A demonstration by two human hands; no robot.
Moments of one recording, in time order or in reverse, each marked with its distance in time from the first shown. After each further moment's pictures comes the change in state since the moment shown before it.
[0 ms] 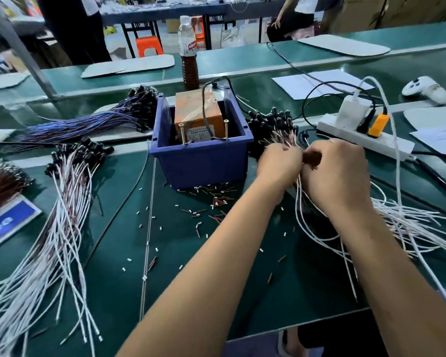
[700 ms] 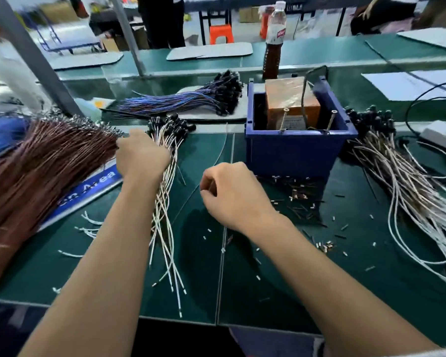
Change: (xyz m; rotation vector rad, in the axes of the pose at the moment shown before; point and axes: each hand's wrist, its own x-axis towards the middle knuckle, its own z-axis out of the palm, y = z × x) left_hand -0.057 -0.078 -0.332 0.868 0.917 -0.392; right_hand -0.080 -0.211 0.095 0.324 -0.650 -0.466
